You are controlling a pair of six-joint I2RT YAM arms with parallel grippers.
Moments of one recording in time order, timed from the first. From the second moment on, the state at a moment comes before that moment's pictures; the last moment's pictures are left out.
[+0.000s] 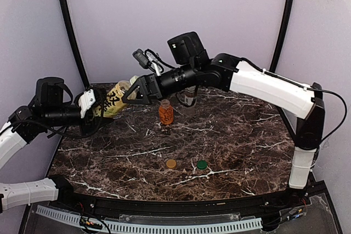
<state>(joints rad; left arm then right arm) -0.53 0.80 0.91 -0.62 0.34 0.60 1.05 1.95 2.02 -0.52 -0.57 0.37</state>
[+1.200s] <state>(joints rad) -0.54 0.70 0.74 -0.27 -0.07 1.00 1.05 1.86 1.89 -0.27 -0.36 0.59</state>
